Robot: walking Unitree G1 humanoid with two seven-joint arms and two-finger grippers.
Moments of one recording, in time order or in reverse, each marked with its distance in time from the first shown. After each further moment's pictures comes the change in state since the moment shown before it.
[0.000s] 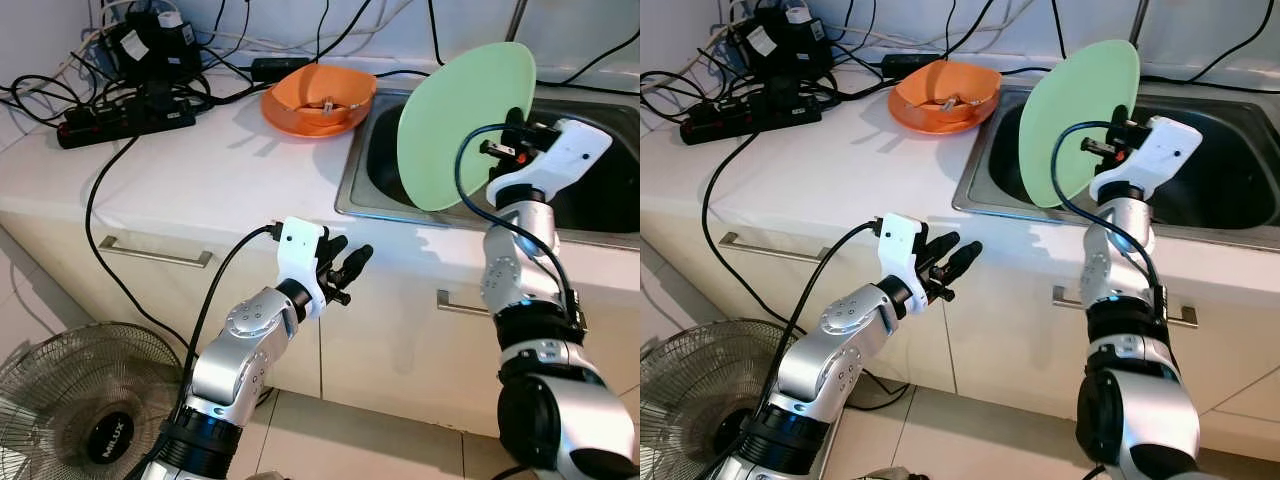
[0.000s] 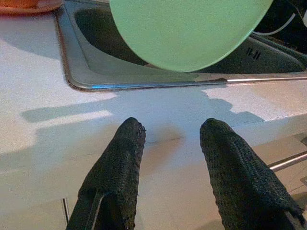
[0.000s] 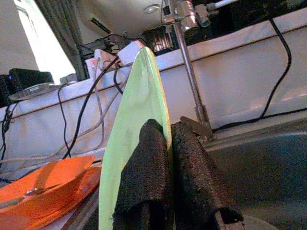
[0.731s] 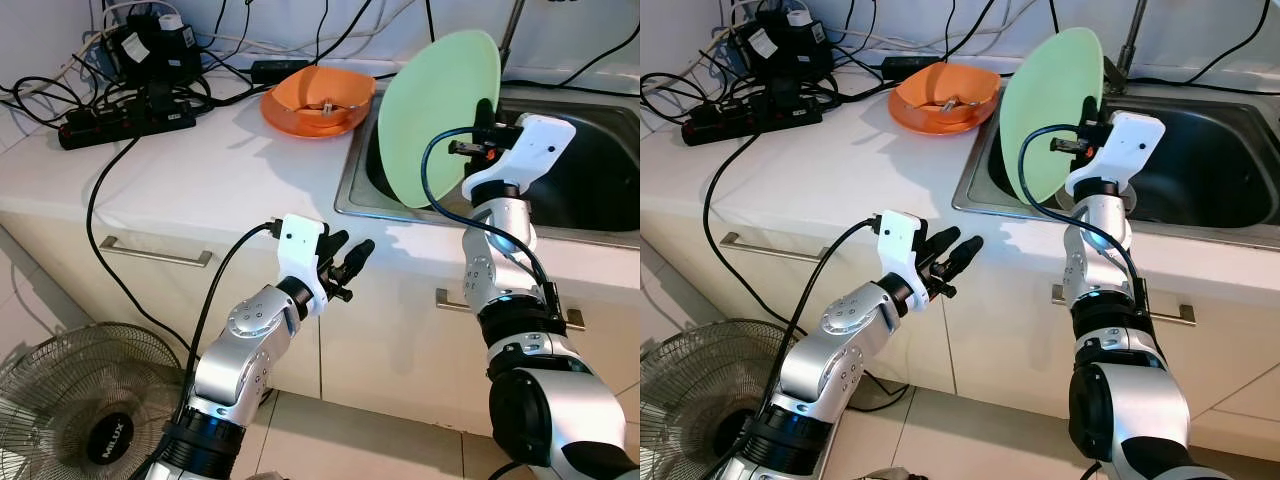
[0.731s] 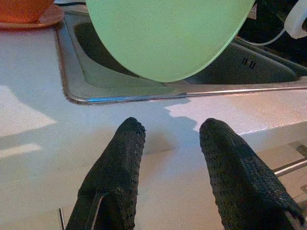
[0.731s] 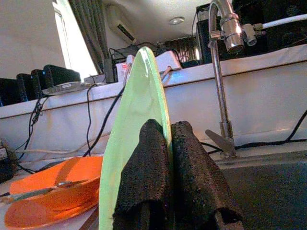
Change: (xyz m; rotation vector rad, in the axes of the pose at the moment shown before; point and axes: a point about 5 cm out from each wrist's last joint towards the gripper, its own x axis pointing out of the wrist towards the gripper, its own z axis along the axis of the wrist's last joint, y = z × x) left arm 0.001 -0.002 0.004 0.002 -0.037 0.002; right arm -0.002 0.026 -0.004 -0.070 -0.039 0.110
